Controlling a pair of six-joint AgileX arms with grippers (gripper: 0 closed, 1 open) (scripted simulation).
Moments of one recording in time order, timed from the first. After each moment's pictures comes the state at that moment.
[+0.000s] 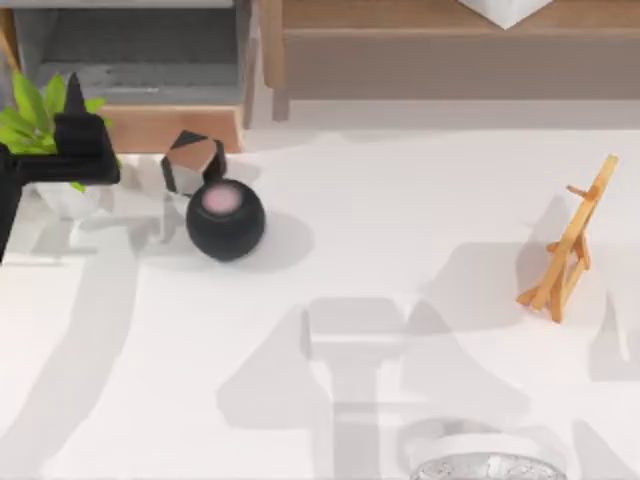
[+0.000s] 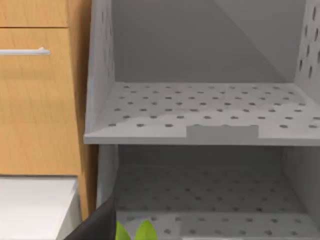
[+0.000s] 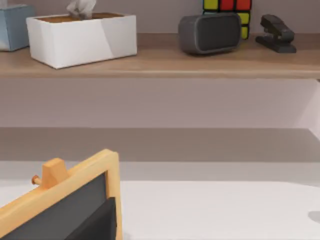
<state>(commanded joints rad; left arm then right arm) -0.30 1.01 0.40 0.62 -0.29 0.01 0.00 0.00 0.00 0.00 0.00 0.00</state>
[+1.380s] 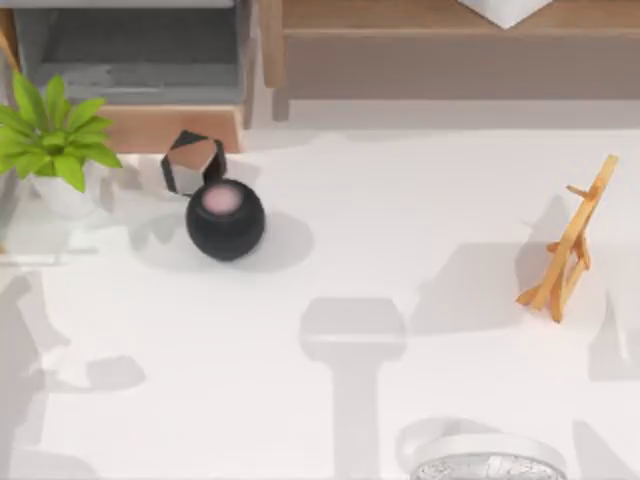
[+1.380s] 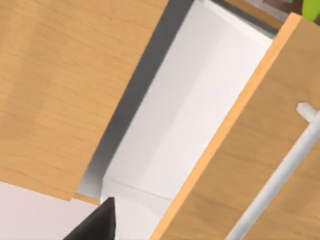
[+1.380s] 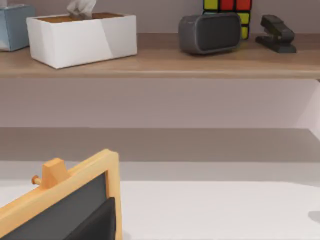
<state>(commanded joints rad) 0.51 1.75 0.33 1.25 0.53 1.20 0.00 0.00 0.00 0.00 0.00 0.00</state>
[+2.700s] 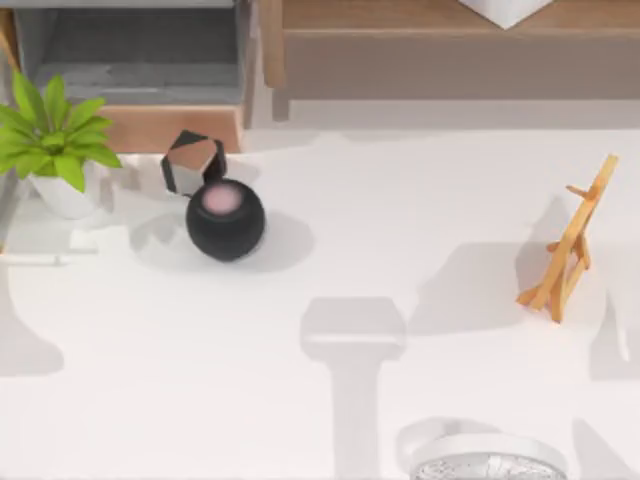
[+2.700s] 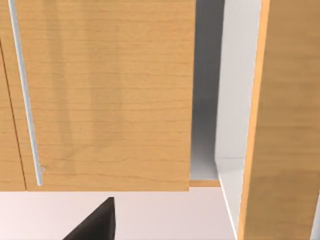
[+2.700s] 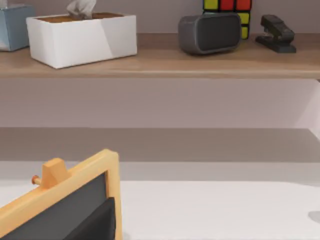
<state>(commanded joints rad) 0.66 2.02 0.52 1.49 0.70 1.59 0.00 0.00 0.00 0.00 0.00 0.00</state>
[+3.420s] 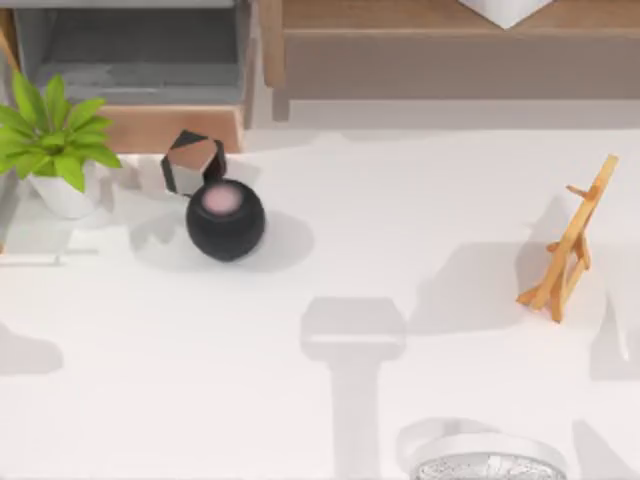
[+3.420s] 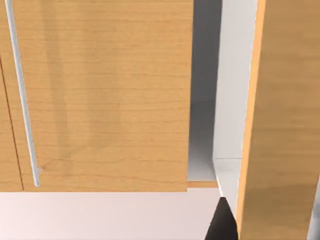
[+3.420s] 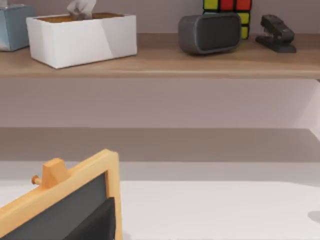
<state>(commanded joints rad) 0.66 2.02 0.52 1.49 0.70 1.59 0.00 0.00 0.00 0.00 0.00 0.00</state>
